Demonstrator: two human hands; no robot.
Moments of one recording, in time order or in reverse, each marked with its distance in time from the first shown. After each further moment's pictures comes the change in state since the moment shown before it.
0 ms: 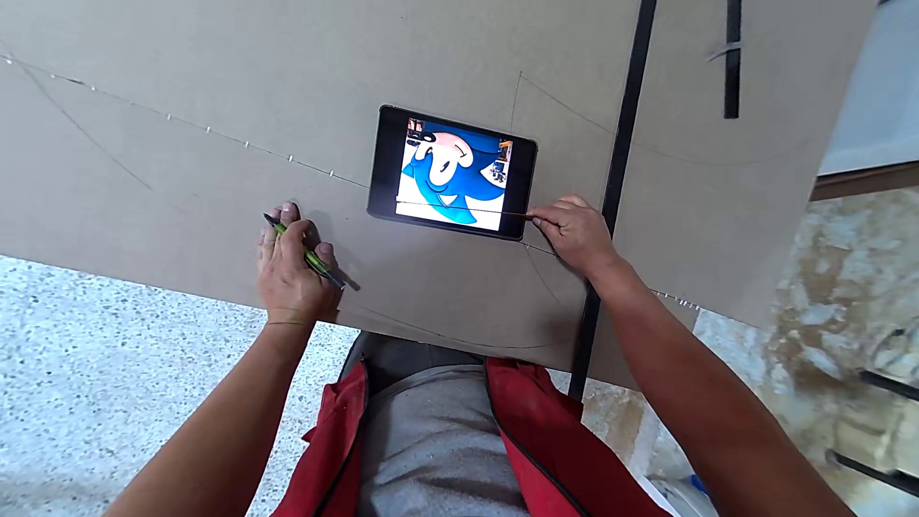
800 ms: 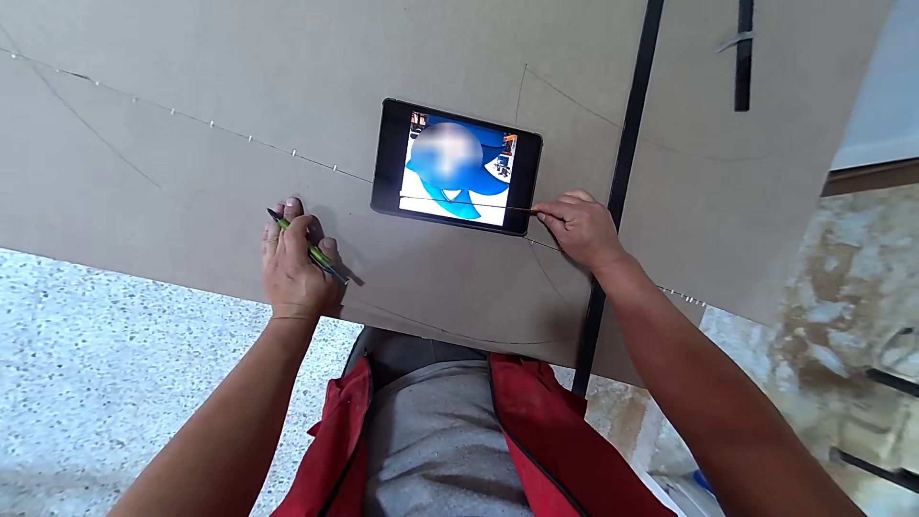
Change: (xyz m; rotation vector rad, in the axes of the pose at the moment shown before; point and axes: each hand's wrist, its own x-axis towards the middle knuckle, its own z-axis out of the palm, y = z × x) left_hand 0.000 0.003 -0.001 0.004 0.035 0.035; right_hand 0.000 0.000 -0.001 -0.002 -0.011 0.004
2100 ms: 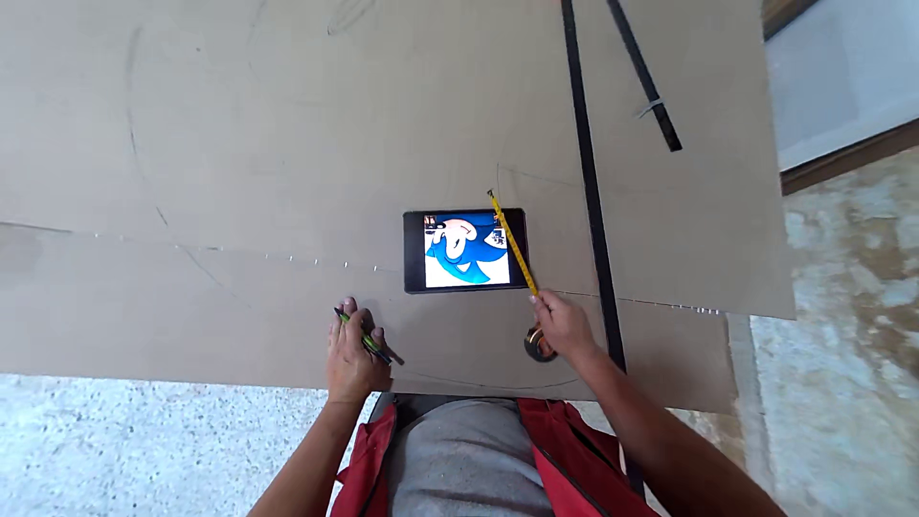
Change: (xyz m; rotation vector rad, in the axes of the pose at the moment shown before) left_hand 0.006 -0.017 -0.011 -0.021 -0.122 0.113; right_hand -0.060 -0.094 0.043 0.242 0.099 0.575
